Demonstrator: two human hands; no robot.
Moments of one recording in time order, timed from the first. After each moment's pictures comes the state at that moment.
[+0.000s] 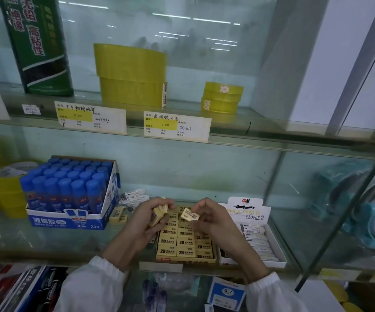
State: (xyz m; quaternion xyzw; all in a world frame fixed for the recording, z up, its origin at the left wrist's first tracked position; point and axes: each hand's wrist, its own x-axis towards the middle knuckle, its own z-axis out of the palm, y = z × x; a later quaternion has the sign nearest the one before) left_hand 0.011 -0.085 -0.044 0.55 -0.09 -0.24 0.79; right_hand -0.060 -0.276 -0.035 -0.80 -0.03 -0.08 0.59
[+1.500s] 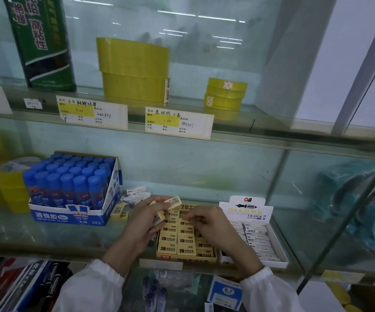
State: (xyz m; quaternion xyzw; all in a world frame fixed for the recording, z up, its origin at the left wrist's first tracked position) left_hand 0.006 -0.084 -0.054 0.57 -0.07 -0.15 0.80; right_hand -0.044 -0.275 -0.045 -0.93 -0.10 -0.11 0.33
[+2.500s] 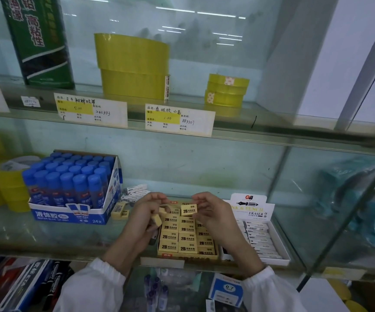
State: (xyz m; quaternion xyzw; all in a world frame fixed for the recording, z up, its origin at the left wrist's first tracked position) left_hand 0.002 -0.082 -0.046 0.54 -0.03 -0.14 0.83; right_hand -0.048 -0.273 -0.043 -0.86 -0.02 -0.17 0.48
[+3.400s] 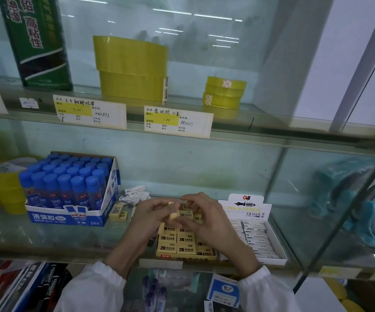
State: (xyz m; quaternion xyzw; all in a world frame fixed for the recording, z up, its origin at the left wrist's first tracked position) left_hand -0.019 -0.091 -0.031 0.67 -0.10 -0.13 0.73; right_hand -0.051 -0.264 -0.039 -0.91 -0.15 -0.25 0.30
